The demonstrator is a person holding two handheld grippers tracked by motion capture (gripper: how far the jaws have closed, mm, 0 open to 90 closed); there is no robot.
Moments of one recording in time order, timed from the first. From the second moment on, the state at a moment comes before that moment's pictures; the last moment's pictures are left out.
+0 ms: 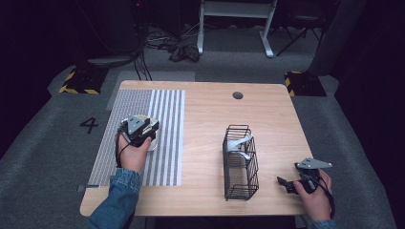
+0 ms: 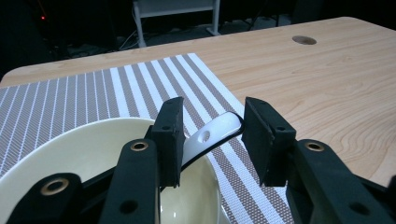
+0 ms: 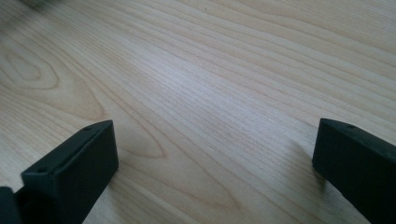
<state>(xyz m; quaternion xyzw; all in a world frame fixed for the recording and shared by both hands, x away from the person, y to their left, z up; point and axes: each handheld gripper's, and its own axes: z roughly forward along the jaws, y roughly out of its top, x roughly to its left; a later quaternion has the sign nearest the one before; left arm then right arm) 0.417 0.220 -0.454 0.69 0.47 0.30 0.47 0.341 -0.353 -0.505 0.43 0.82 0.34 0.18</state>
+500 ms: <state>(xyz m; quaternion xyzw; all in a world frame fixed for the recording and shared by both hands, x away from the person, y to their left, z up) 0.410 0.219 -0.445 0.68 0.47 0.30 0.48 0.341 -0.353 -0.505 0.43 0.82 0.34 0.18</state>
